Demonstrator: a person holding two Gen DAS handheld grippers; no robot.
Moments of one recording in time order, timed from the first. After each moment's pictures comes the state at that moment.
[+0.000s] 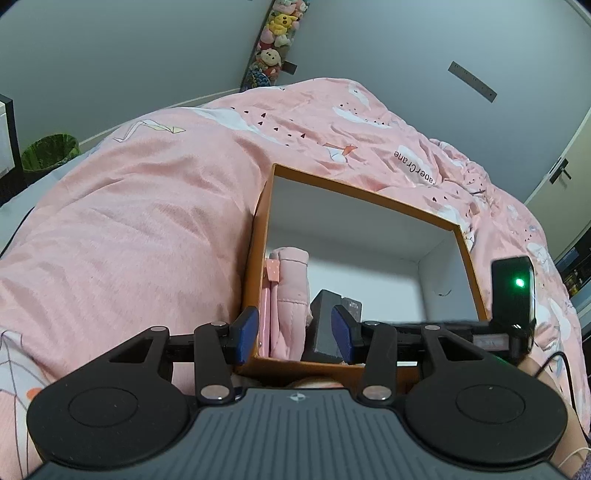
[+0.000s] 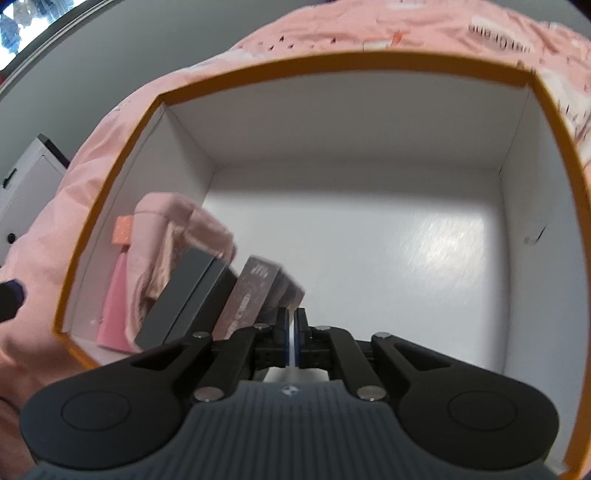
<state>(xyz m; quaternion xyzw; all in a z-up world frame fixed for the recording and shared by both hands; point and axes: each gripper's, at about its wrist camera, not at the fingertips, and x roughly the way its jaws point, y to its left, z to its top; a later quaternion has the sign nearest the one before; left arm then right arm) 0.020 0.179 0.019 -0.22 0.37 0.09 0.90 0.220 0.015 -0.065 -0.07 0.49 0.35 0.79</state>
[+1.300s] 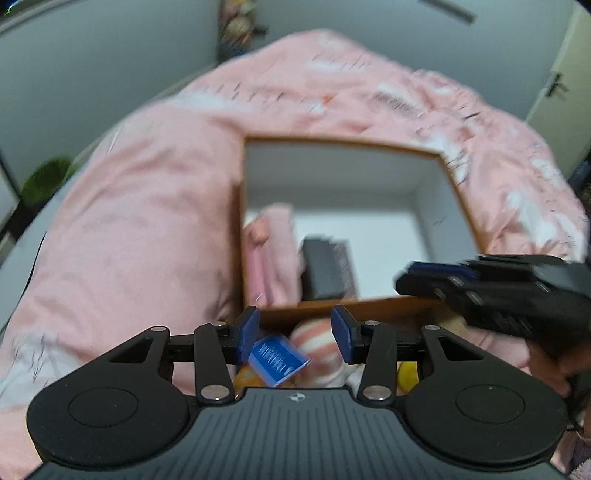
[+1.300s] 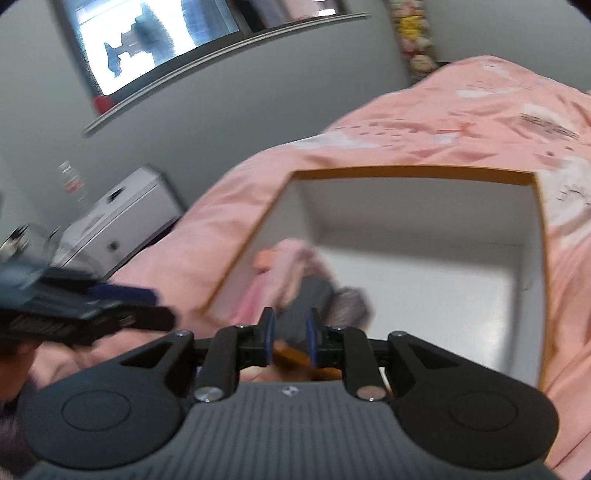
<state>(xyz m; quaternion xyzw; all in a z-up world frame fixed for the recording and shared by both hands) 0.013 0.145 0.046 -0.13 0.47 0.08 0.87 0.148 -0.048 0.021 -0.03 0.38 0.51 0.77</state>
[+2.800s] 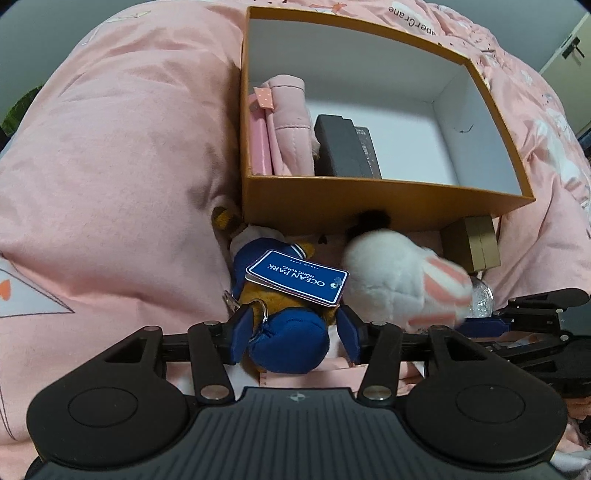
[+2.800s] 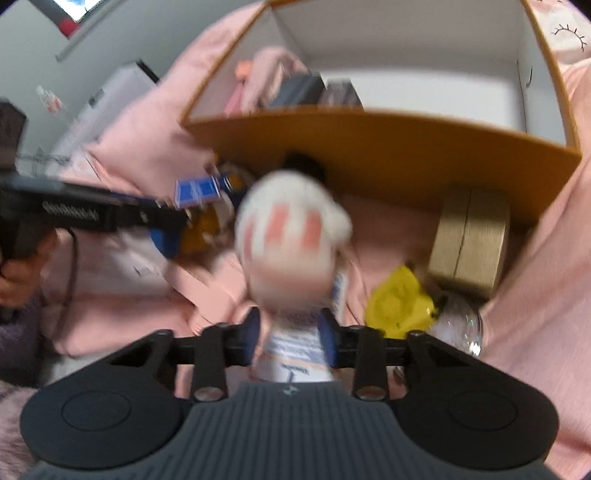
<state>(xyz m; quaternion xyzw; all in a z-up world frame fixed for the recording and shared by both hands) 0.001 0.144 -0.029 -0.14 0.56 0.05 0.81 0.102 -0.084 -0.057 -0.08 0.55 0.46 0.69</state>
